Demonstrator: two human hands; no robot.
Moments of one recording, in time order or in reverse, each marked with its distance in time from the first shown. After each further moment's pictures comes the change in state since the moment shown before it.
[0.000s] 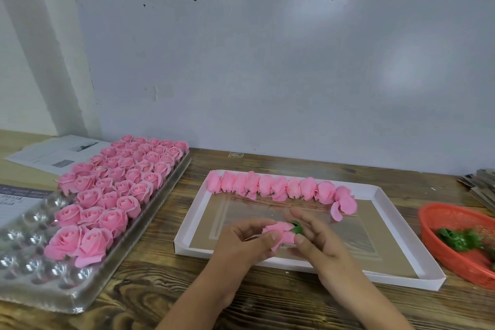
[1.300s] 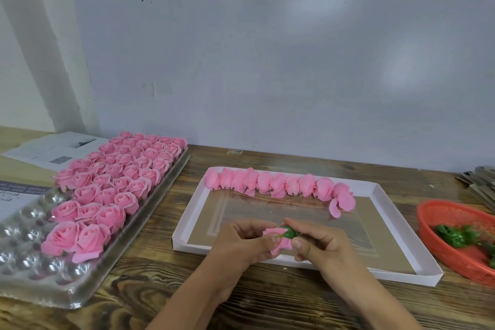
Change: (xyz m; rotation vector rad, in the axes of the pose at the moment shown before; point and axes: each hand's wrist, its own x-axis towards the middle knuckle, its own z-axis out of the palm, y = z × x) left_hand 0.000 0.002 -0.002 0.077 -0.061 -0.059; right_hand -0.002 -0.009 -0.005 0.026 0.021 -0.010
